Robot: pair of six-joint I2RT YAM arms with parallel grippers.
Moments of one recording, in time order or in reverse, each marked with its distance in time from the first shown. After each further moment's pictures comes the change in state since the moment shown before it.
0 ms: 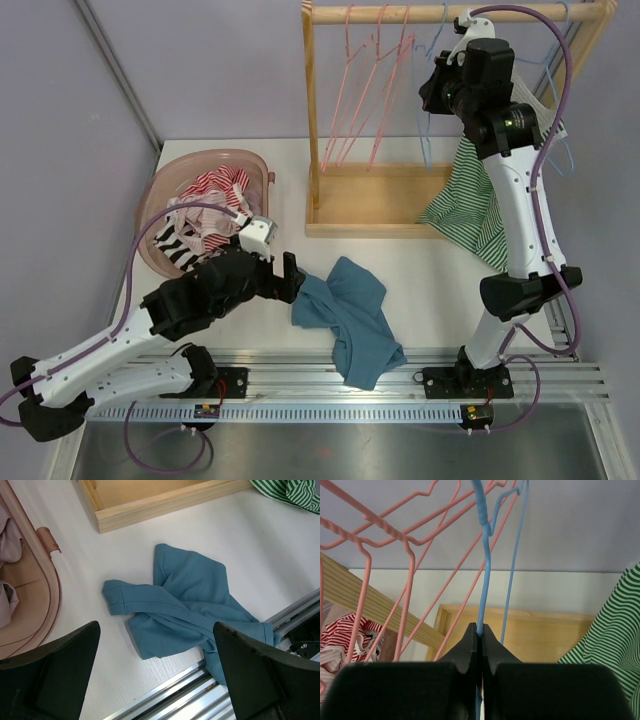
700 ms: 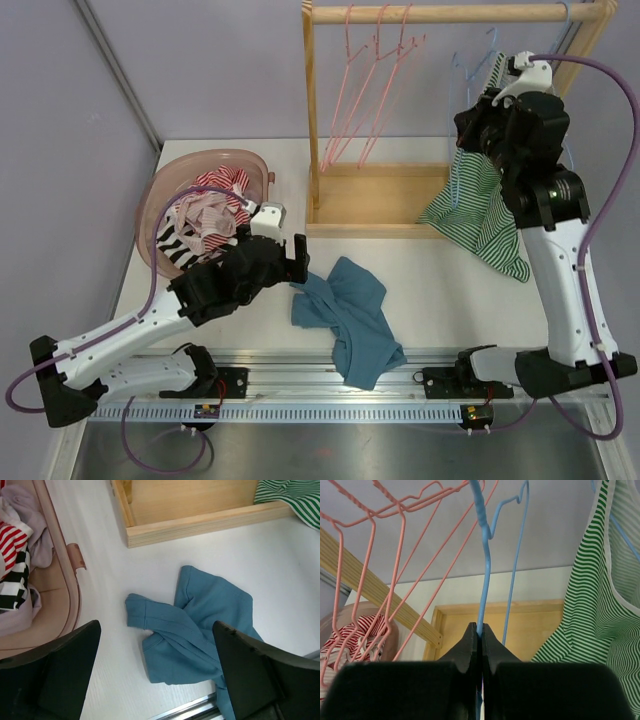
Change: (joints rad) left arm 0.005 0.184 0.058 0.061 -0.181 -0.038; right arm -0.025 -0.494 -0.555 0.199 0.066 0.053
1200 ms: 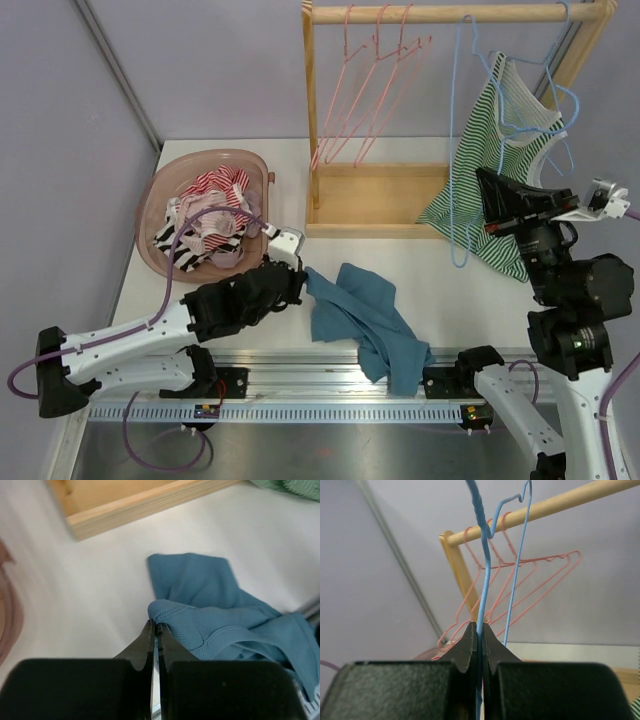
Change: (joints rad) left arm -0.155 -0.056 -0.183 0.203 0.039 0.040; right arm 0.000 -0.693 -0.692 0.599 -0.248 0.193
